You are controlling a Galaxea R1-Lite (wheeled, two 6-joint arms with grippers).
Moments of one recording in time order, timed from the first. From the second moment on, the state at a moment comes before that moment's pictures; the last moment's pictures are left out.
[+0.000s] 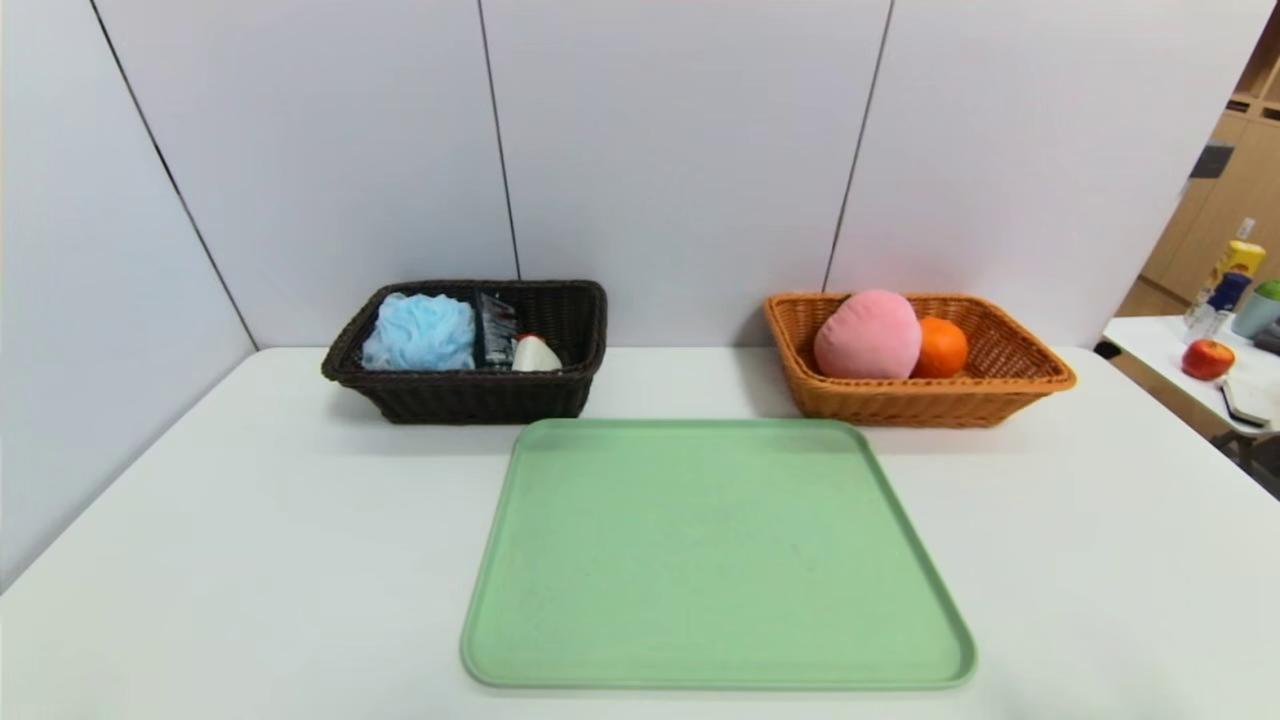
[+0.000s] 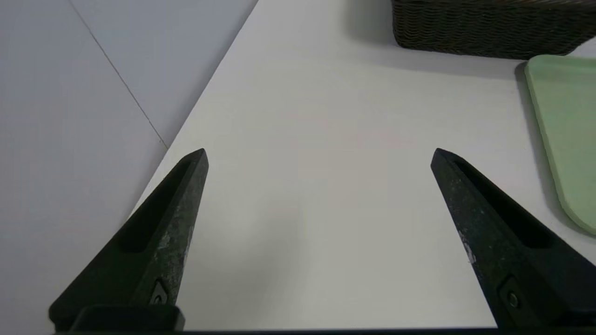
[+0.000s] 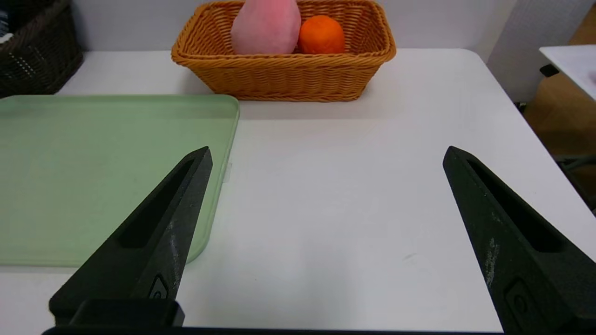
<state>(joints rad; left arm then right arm) 0.00 0.34 -0.52 0.34 0.22 -0.03 0.08 0.52 -0.30 -0.14 -0.07 0.01</state>
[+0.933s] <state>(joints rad) 0.01 0.00 -0.09 -0.13 0.04 0.22 0.00 0.01 -0.01 -0.29 0.09 -0.27</state>
